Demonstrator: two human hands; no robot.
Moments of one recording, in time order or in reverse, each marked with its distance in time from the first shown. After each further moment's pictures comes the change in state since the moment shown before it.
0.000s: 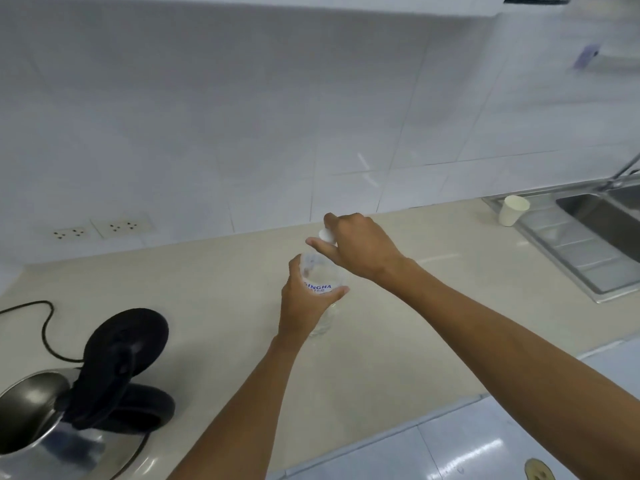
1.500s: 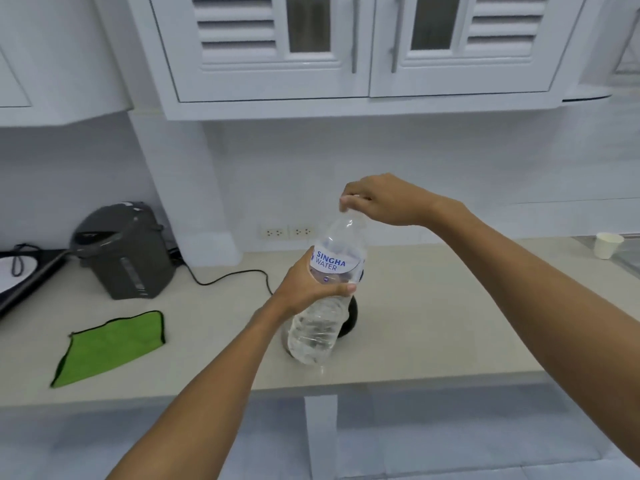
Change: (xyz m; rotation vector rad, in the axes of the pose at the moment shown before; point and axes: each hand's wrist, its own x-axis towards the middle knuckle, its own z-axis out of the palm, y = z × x) left_hand -0.262 0.010 -0.394 -0.012 -0.123 0.272; right_hand -0.120 -0.350 -0.183 0.172 -0.041 -0.367
